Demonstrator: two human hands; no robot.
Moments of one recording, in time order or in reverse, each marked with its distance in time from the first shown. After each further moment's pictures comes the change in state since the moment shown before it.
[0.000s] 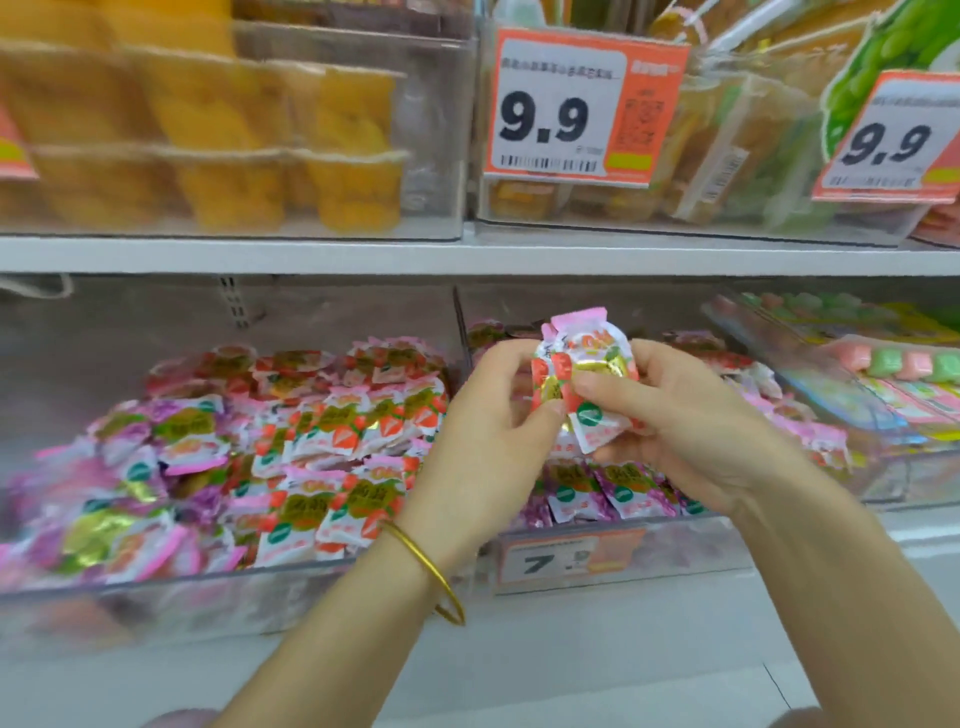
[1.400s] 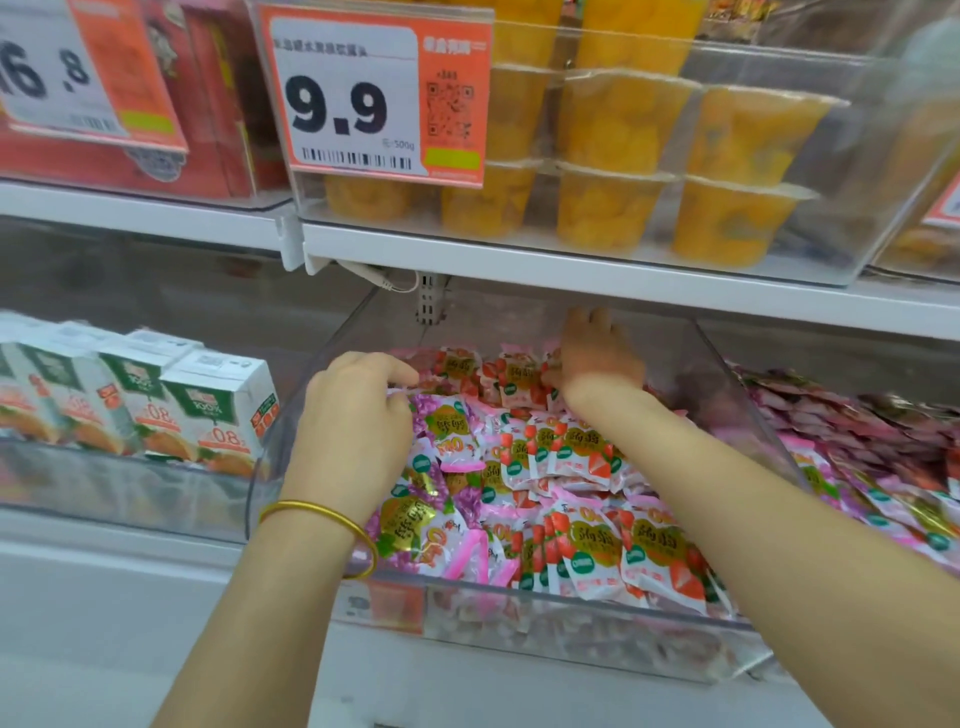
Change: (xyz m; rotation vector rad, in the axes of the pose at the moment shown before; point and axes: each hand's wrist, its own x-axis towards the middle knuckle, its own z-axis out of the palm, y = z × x) left_hand -0.043 -0.040 -0.248 0.890 0.536 -0.292; right_hand 0.182 0.032 0.218 -1.430 0.231 -0.180
